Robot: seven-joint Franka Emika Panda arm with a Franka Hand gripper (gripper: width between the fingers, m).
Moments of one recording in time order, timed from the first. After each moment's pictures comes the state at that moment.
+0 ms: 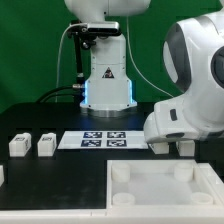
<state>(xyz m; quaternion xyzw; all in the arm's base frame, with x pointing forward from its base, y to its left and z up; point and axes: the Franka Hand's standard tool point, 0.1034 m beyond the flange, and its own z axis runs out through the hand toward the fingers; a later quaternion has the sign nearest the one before) 0.381 0.162 0.016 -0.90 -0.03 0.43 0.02</state>
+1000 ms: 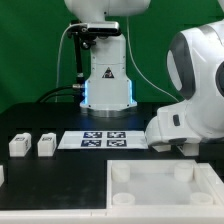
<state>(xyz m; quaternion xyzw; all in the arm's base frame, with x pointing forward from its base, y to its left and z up) 0.375 0.165 0.009 -0.90 -0.03 0.44 0.02</state>
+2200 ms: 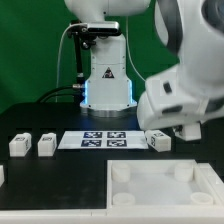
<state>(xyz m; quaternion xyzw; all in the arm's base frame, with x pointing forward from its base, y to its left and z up) 0.462 0.136 0.088 -0.94 -0.07 0.32 0.06</state>
